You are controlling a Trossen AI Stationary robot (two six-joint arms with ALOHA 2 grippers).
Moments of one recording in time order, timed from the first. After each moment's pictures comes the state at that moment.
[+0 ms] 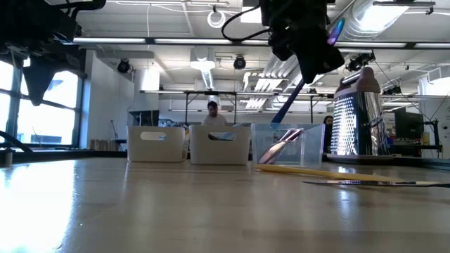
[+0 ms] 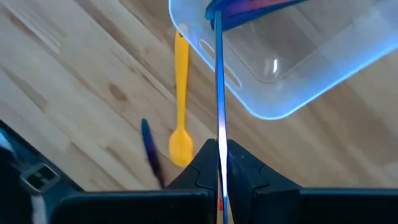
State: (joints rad) left arm -0.34 0.95 0.76 -1.16 -0.03 -0.21; right arm -0.28 1.65 1.49 -1.30 -0.27 0.57
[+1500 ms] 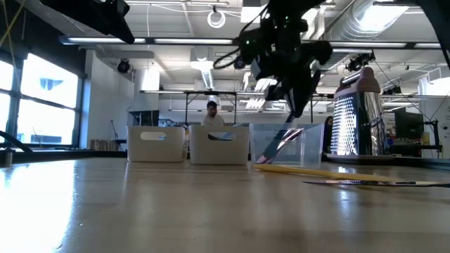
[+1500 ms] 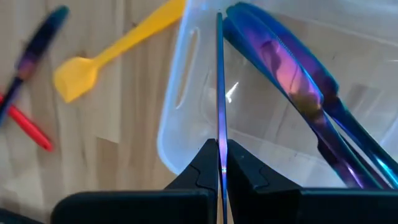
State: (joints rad) left arm -0.34 0.95 0.89 -0.69 -0.33 0.01; right arm -0.35 1.90 1.60 -1.36 -0.20 -0.54
